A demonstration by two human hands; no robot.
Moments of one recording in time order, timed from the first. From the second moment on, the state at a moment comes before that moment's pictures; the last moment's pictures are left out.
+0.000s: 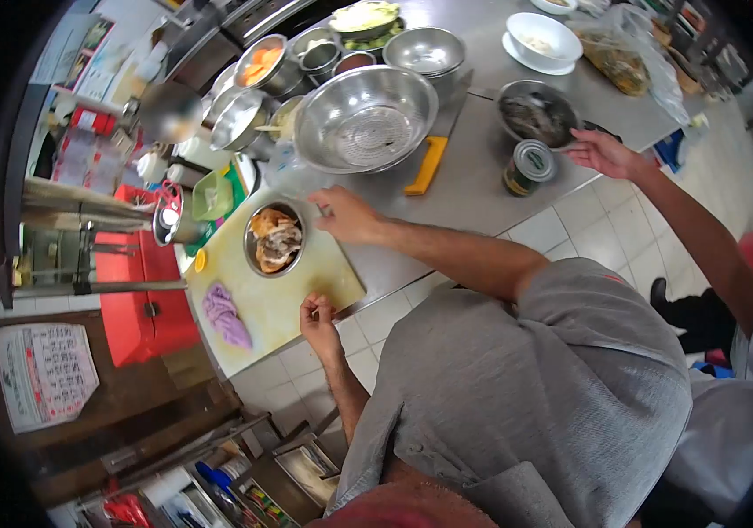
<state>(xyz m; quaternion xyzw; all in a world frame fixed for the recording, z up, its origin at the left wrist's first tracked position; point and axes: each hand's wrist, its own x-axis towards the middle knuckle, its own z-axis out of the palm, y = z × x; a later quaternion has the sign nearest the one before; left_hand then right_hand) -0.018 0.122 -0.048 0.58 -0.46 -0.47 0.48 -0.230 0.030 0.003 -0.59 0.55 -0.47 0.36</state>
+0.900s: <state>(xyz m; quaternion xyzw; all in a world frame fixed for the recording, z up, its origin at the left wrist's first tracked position) -0.215 0.102 -0.041 0.42 -0.72 -0.51 0.22 -0.604 0.138 -0.039 -0.15 0.73 -0.56 0.36</state>
